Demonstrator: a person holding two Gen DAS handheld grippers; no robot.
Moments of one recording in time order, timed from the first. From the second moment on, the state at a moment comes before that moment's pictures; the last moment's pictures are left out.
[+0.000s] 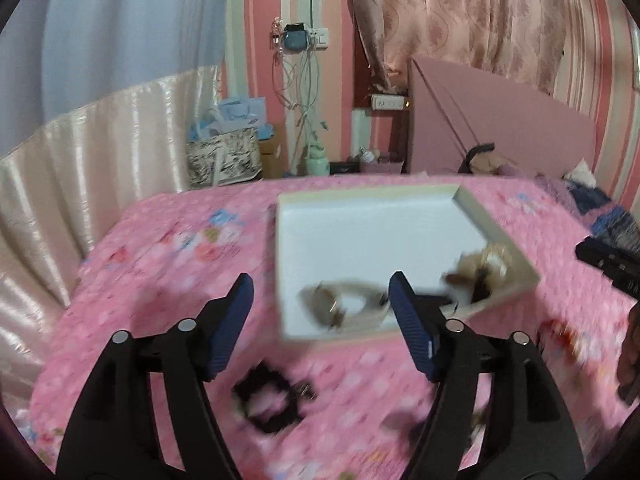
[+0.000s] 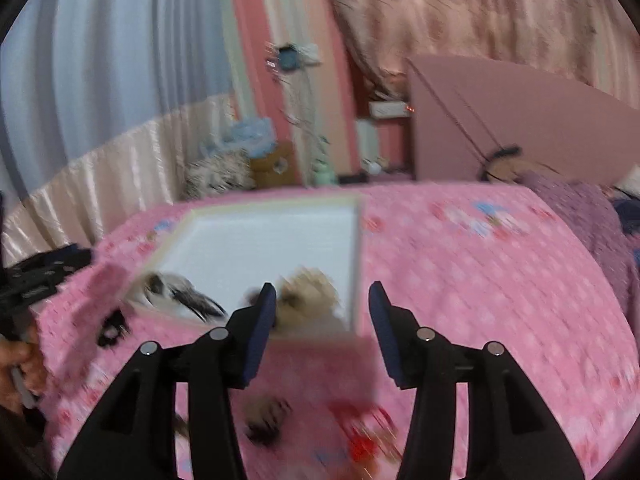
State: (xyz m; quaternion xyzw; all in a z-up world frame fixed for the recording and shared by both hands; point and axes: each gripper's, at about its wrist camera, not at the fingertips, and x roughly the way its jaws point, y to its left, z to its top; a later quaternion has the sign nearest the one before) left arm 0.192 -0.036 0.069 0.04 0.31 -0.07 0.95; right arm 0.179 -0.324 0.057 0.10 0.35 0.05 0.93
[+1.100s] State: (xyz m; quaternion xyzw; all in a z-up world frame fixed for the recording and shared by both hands) left arm 0.147 -0.095 -0.035 0.04 0.42 -0.10 0.90; right arm 0.126 -0.269 -0.003 0.09 0.41 0.04 0.91
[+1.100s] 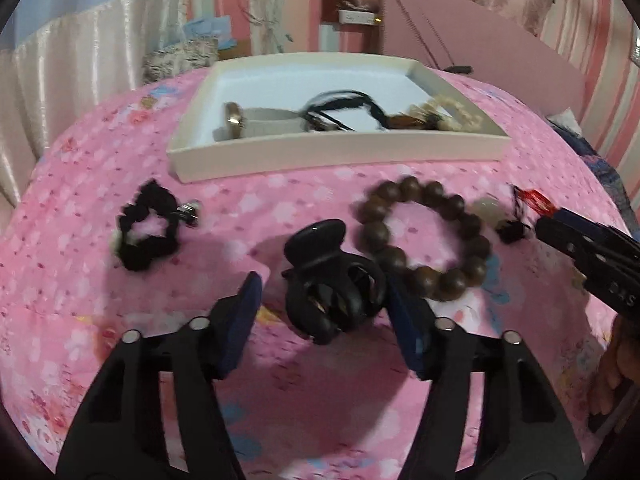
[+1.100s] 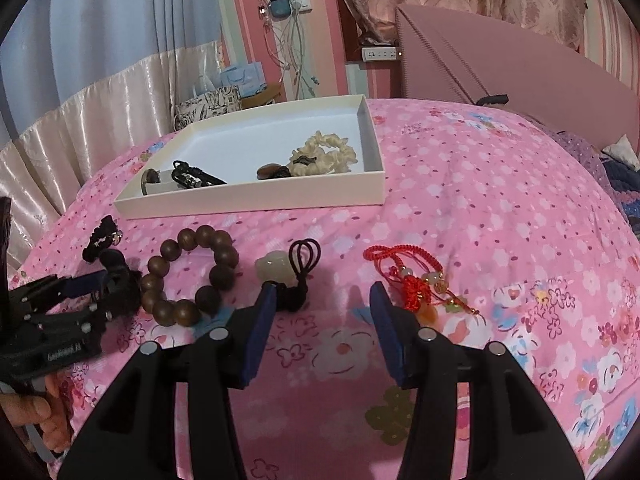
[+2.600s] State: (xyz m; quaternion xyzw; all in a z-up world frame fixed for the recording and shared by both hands) left arm 0.131 -0.077 -0.019 0.04 0.35 -0.09 0.93; right arm 0.122 -0.267 0.007 0.10 0.36 0.07 0.92
